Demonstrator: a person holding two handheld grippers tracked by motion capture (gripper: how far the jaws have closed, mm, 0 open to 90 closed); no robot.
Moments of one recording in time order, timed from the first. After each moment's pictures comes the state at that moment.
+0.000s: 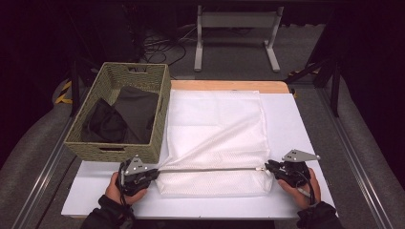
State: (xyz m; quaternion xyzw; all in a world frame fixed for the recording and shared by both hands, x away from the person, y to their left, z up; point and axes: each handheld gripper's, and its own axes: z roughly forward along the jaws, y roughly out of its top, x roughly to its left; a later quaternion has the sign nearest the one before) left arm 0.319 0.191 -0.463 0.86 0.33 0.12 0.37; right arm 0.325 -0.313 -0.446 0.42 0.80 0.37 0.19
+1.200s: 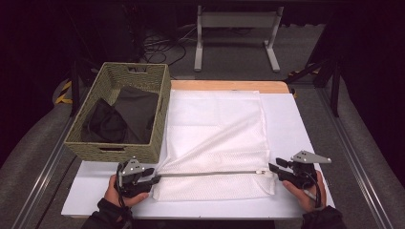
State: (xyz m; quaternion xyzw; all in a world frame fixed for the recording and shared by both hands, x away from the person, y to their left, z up) left arm 0.323 0.191 -0.468 0.84 0.36 0.11 0.39; right arm 0.322 -0.326 -0.441 0.46 0.77 0.40 0.20
